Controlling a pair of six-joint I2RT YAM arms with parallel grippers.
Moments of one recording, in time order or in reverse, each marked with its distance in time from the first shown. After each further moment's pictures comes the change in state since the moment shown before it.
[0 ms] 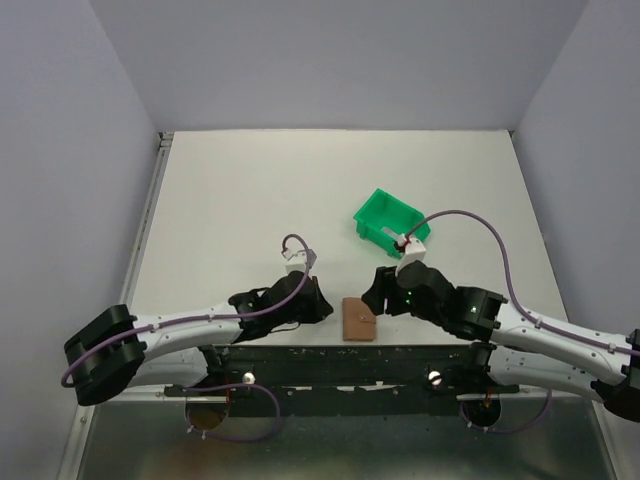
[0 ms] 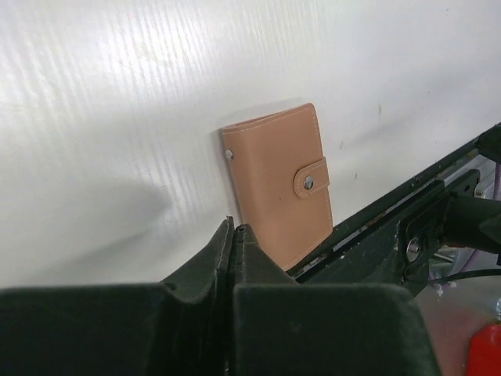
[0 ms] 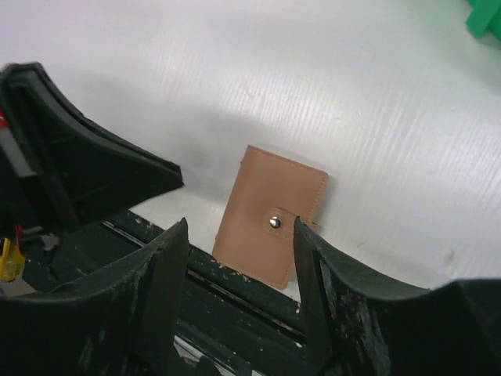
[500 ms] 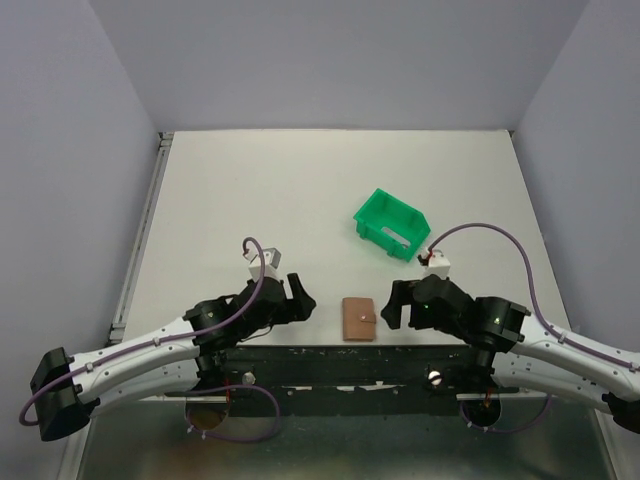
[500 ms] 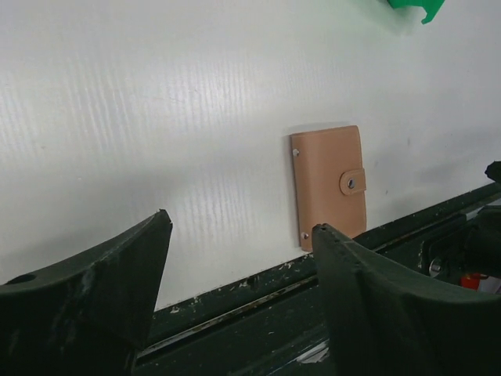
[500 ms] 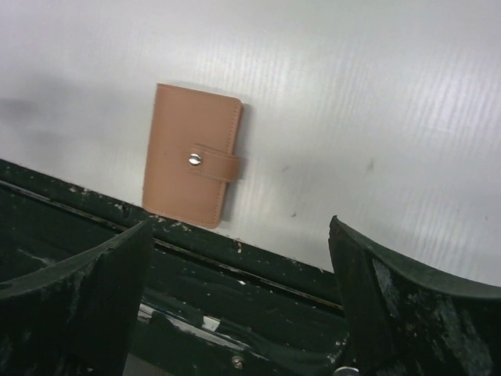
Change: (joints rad) left arm 0.000 -0.424 0.008 -0.424 -0.206 -0.005; right arm 0.000 -0.207 -0.058 -0.286 0.031 0.095
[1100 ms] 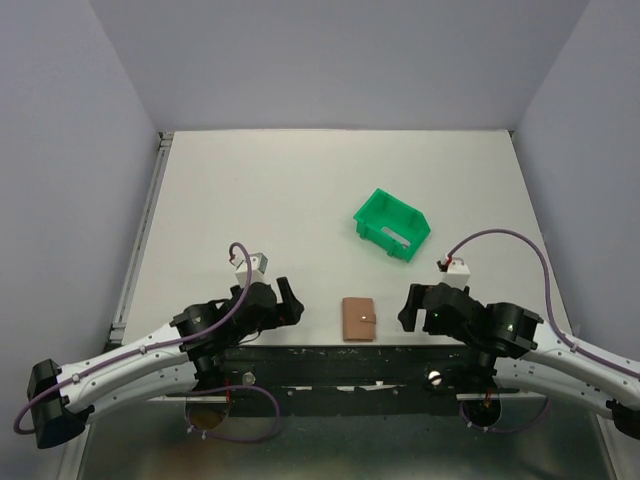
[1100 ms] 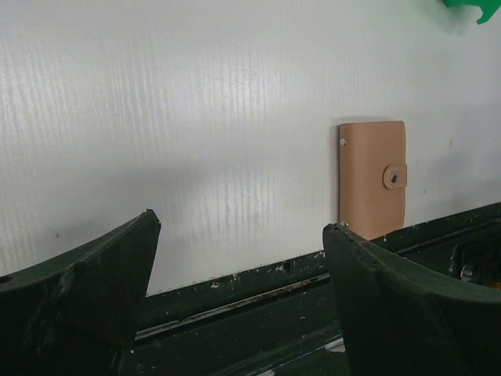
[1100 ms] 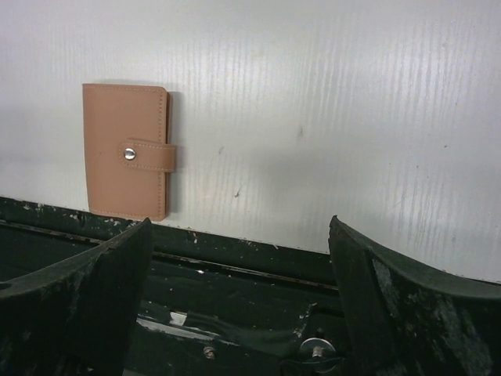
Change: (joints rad) left arm 0.000 -0.122 0.001 -0.217 -0.058 -0.037; right arm 0.000 -0.091 -0.012 -0.220 0.099 0.137
